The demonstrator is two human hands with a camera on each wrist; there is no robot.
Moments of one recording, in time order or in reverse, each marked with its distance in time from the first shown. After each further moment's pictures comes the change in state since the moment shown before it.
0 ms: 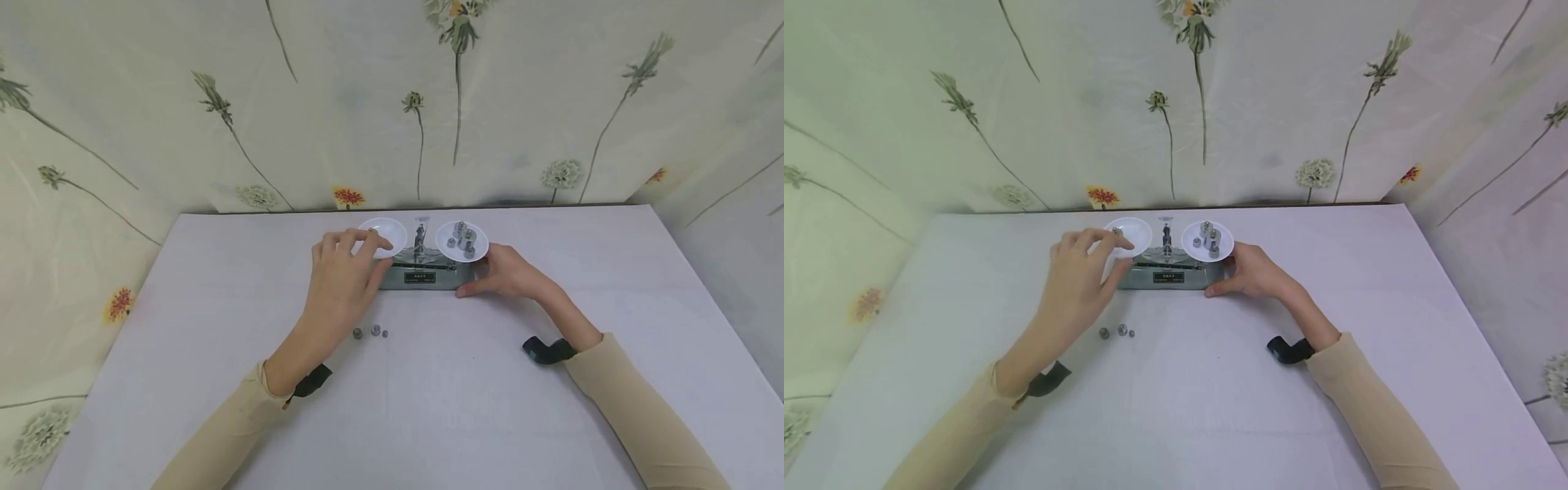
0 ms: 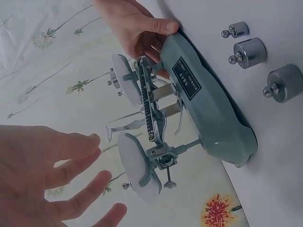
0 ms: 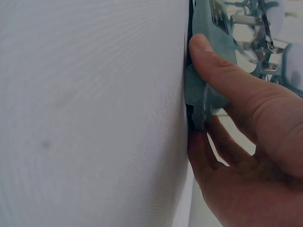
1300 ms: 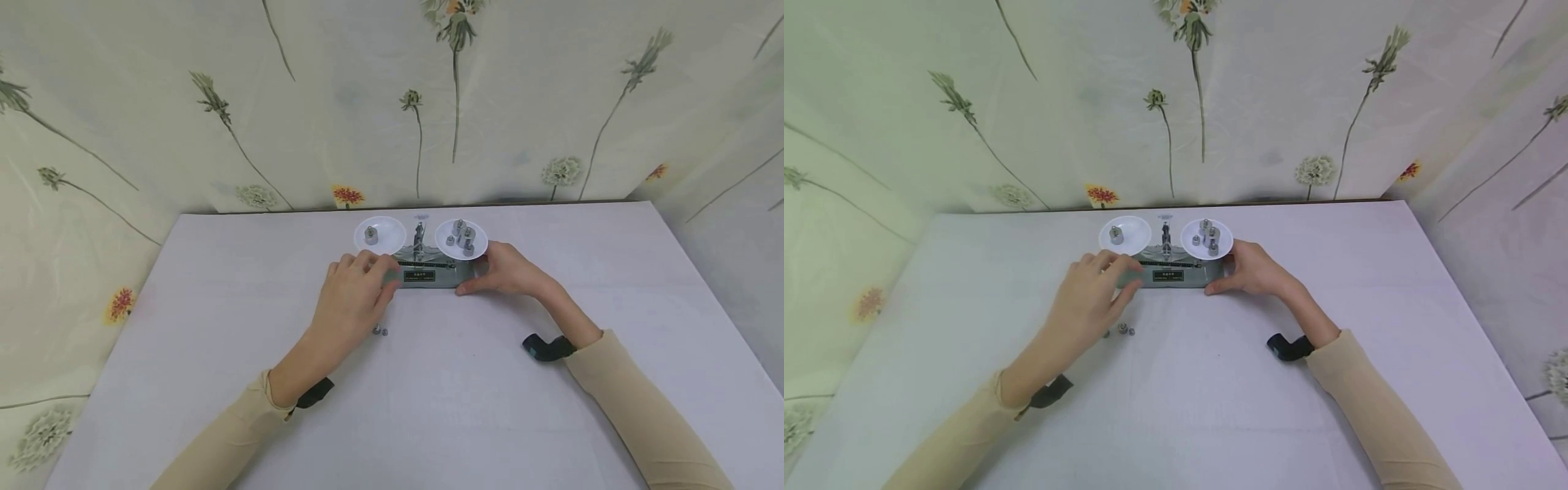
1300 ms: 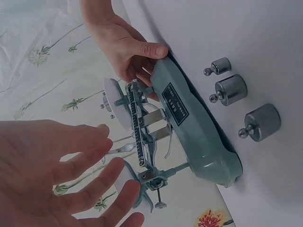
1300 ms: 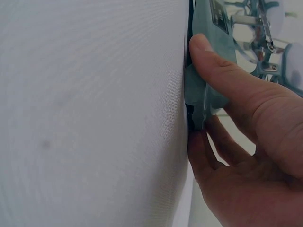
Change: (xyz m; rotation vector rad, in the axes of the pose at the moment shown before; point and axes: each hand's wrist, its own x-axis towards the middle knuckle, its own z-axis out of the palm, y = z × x) left_hand -0.016 0.009 0.009 -0.021 -0.131 0.021; right_hand -0.002 -0.005 -0.002 0.030 -0.008 -0.002
